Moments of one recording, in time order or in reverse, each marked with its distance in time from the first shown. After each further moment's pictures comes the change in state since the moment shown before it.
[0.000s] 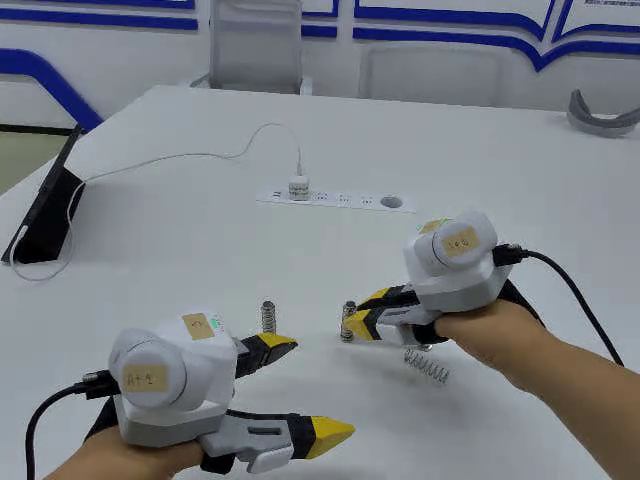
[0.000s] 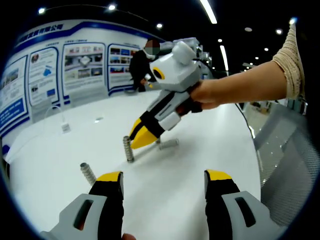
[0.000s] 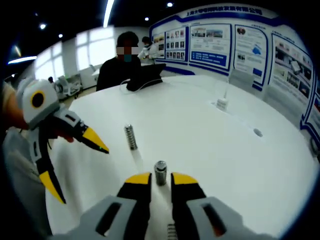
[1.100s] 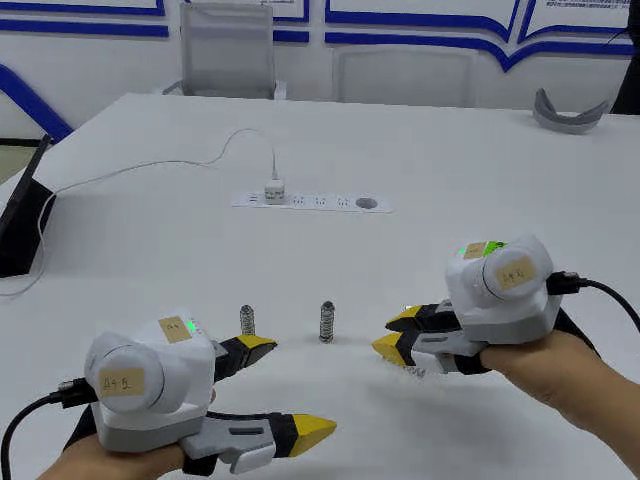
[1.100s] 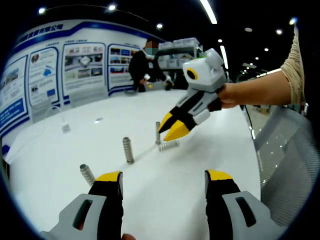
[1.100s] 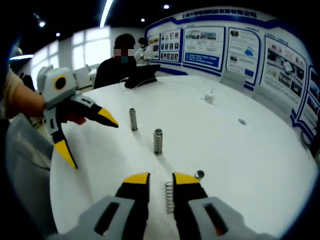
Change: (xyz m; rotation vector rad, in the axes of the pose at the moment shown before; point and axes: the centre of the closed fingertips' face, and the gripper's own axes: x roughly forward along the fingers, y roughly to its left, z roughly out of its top) left arm 0.001 0.000 0.003 -0.001 -0.001 0.000; right arm -0.056 0.000 -0.037 0.003 -0.004 -0.064
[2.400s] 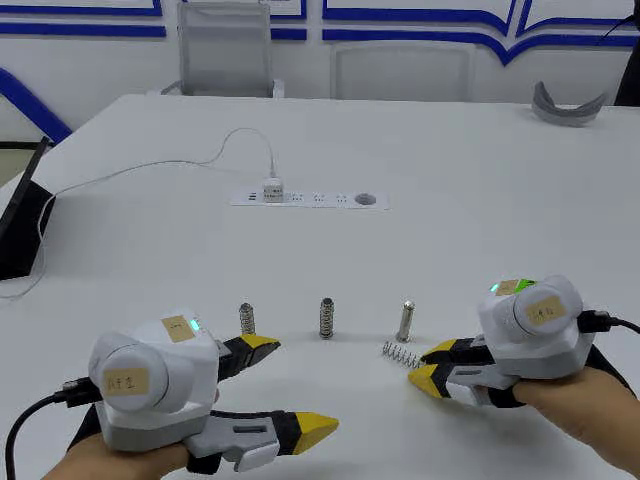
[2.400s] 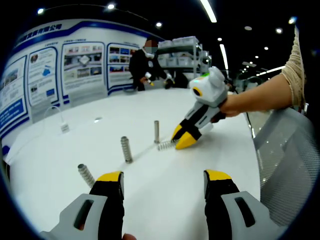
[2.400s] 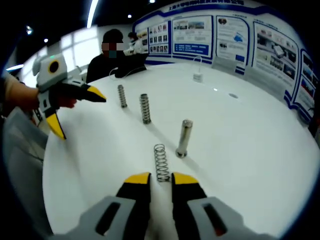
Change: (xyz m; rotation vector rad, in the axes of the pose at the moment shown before) left arm 0.002 -0.003 0.000 0.004 0.014 -0.001; right arm -0.004 -0.012 -0.057 0.094 0.056 -0.034
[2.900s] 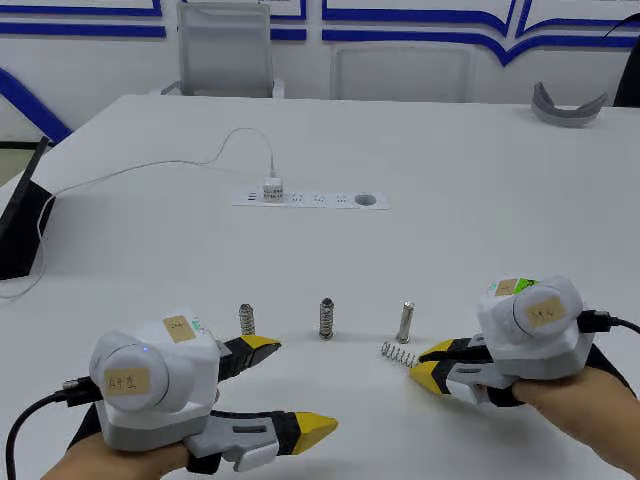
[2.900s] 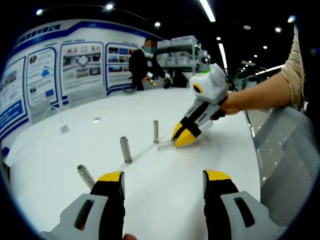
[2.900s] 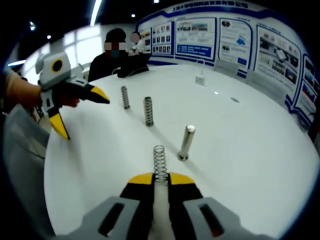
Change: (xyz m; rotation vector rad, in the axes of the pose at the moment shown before) left arm 0.001 -0.001 0.000 0.010 0.002 -0.007; right arm -0.006 0.004 0.007 -0.032 -0.002 0.003
